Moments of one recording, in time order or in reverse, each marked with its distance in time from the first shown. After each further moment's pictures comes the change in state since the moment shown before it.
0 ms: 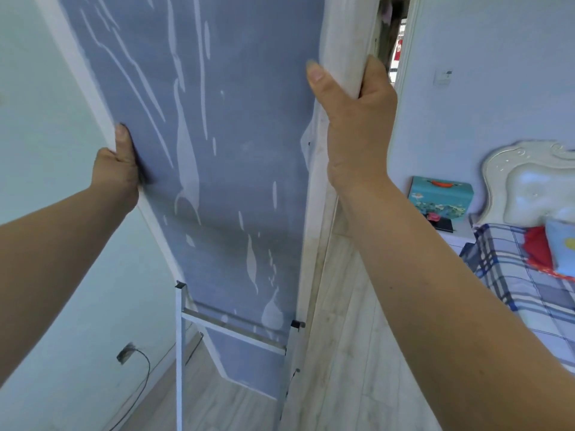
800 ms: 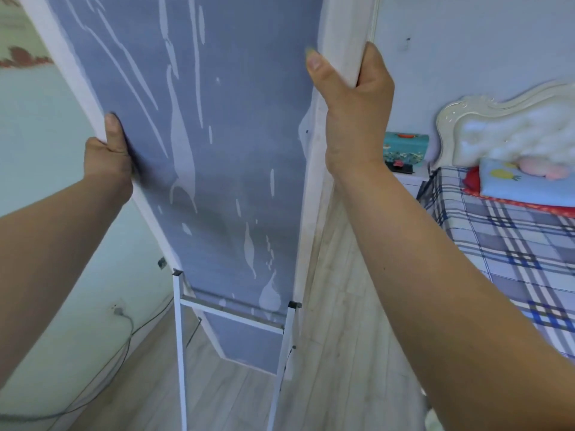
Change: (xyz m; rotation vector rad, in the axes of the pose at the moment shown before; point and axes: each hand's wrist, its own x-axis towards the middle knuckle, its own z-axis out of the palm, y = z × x) left_hand -0.335 0.033 -0.293 0.132 0.025 0.030; right_hand -0.299 -0.297 -0.109 0.006 0.023 0.061
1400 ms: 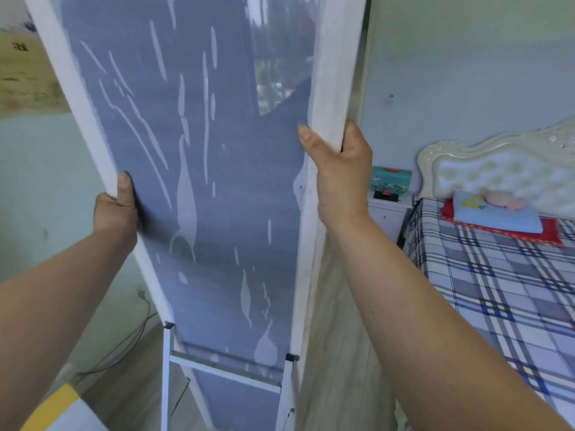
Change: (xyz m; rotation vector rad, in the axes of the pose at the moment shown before) left_hand -0.234 -0.005 -0.241 -0.016 0.067 -0.053; right_hand -0.210 -0.210 -0.069 0.029 -0.095 0.067
